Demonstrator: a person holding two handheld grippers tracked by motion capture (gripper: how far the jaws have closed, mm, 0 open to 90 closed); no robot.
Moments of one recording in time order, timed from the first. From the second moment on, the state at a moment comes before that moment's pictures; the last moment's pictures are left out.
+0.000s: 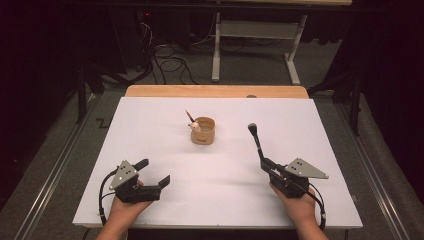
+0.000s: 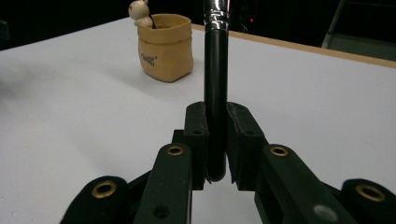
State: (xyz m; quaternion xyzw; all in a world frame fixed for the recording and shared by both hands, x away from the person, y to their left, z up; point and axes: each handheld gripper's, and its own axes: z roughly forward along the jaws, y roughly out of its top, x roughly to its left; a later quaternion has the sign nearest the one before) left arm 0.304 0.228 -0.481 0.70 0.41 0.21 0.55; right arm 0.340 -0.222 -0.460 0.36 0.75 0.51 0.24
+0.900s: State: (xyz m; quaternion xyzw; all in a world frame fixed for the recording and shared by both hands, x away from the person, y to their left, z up) left arm 0.305 0.221 -0.464 0.69 0.40 0.21 0.56; right arm 0.342 -0.210 -0.448 0.33 0.75 0.52 0.23
